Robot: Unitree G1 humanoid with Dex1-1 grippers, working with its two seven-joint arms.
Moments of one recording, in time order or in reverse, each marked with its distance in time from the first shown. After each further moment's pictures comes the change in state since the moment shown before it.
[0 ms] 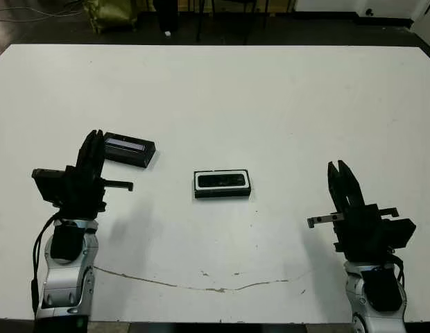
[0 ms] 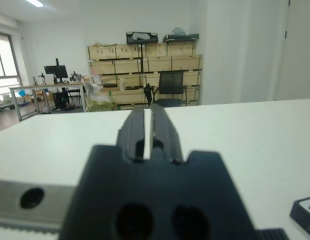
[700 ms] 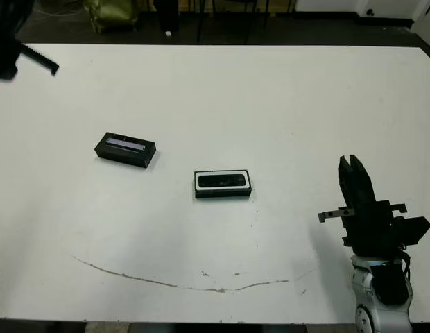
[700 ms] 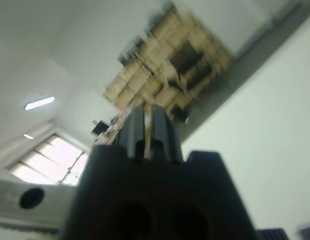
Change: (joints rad) left arm -0.786 0.658 -0.215 0.295 0.367 0.411 -0.310; right arm -0.048 -0.029 -0.044 0.091 0.091 -0.086 0.035
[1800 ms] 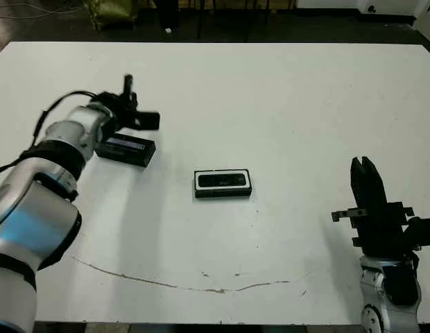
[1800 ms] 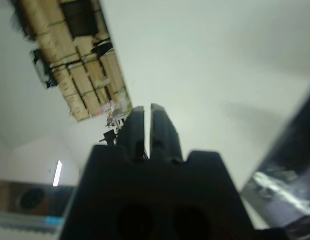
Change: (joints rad) left arm -0.272 -0.357 -0.666 0.987 0.638 -0.369 0.361; right arm 0.007 -0.011 -0.041 0.033 0.101 0.006 0.041
